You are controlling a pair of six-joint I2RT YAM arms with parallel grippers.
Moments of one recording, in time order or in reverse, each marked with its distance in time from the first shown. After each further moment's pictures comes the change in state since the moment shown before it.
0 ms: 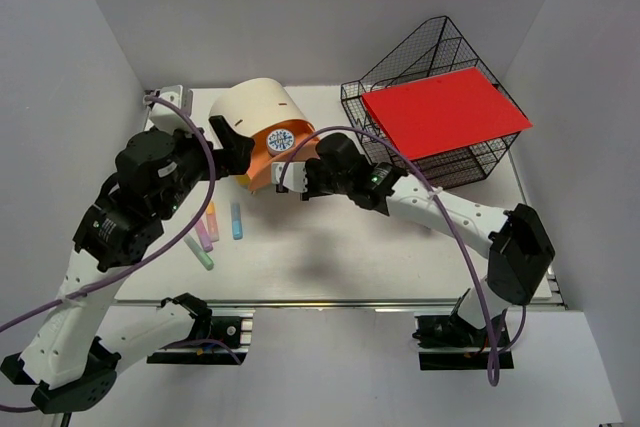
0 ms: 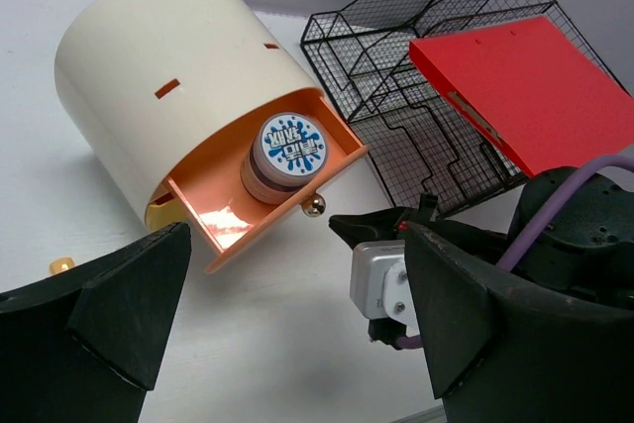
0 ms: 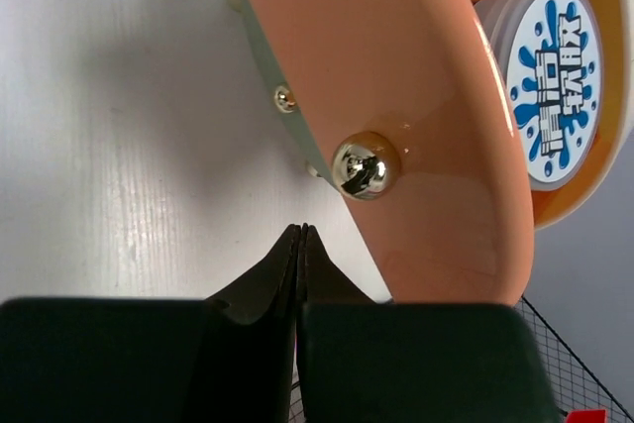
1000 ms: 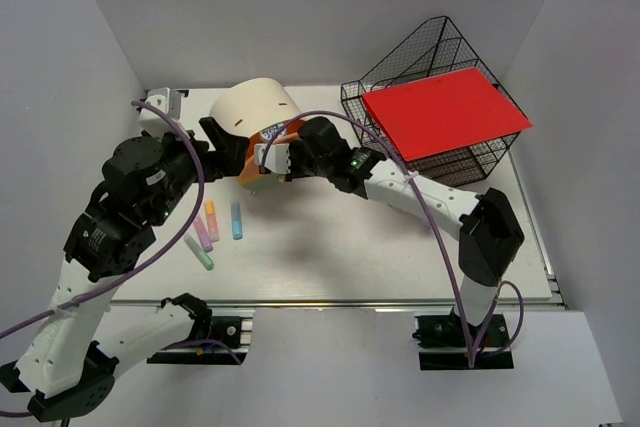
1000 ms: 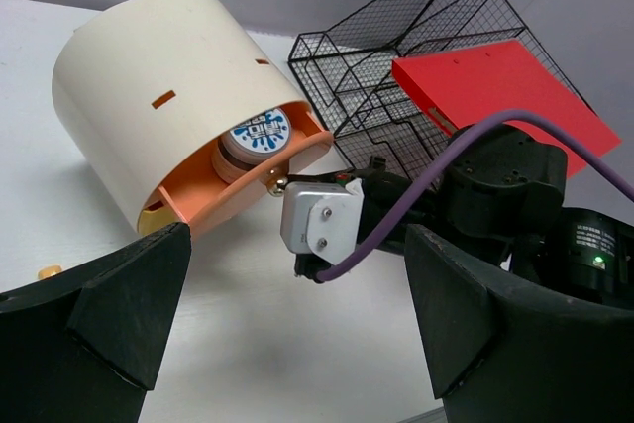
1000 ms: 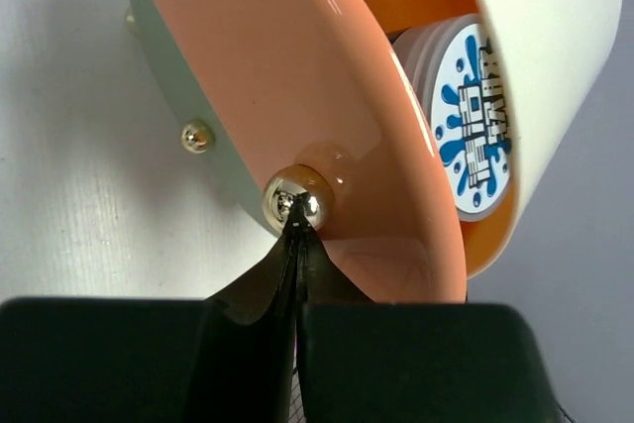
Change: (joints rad) left arm 0.000 -0.037 0.002 0.009 0.001 -0.019; right arm -0.014 0.176 0.201 0.024 0.072 -0.045
